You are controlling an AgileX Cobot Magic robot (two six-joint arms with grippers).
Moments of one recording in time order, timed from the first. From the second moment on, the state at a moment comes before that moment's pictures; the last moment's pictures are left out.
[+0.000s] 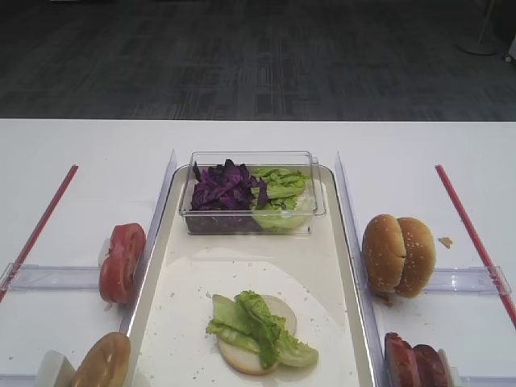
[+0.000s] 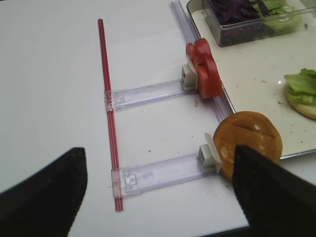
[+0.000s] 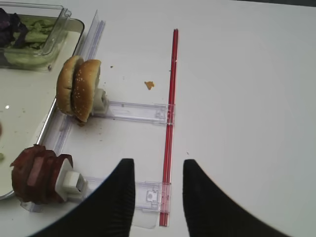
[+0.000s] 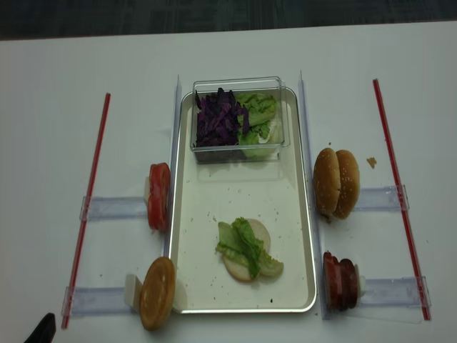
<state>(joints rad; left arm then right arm) -0.02 -0.02 -0.49 -0.08 1.18 0.10 -0.01 0.02 -0.48 0.10 1.13 -0.12</state>
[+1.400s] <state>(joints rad) -0.02 -0.02 -0.49 -0.08 1.18 0.10 -0.01 -0.02 -0.48 0.10 1.13 -0.12</state>
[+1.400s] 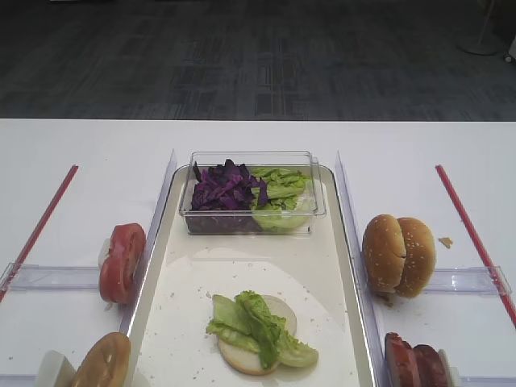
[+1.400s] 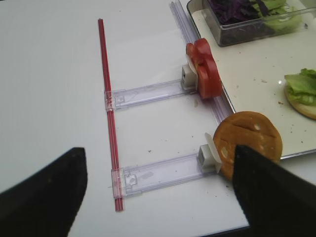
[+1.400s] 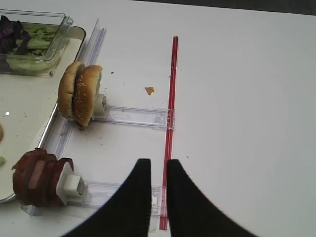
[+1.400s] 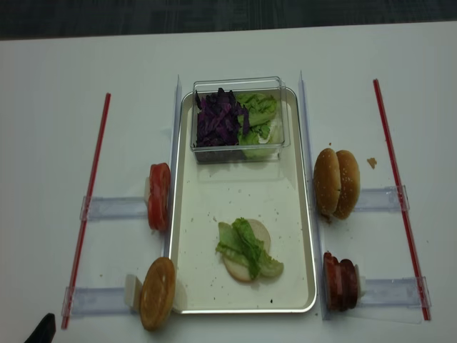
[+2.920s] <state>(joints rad) -0.02 -0.02 -0.49 -0.08 1.18 0.10 -0.01 -0.02 -0.48 0.10 1.13 -0.12</state>
